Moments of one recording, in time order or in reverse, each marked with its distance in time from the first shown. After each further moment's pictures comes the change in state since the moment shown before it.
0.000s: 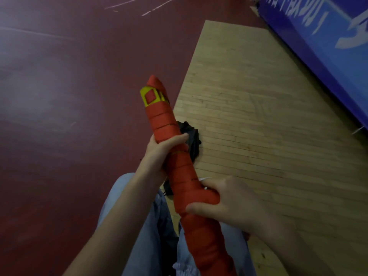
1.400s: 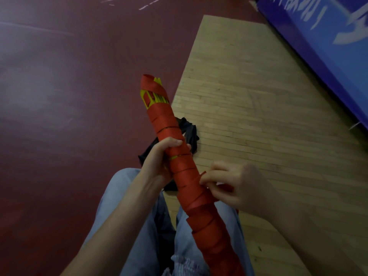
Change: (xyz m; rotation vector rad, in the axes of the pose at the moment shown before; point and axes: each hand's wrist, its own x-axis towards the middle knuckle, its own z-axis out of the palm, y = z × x) left_hand -0.003 -0.026 -0.006 -0.284 -0.259 -0.211; right_hand -0.001 0.032 -0.012 -0.263 0.273 -0.575
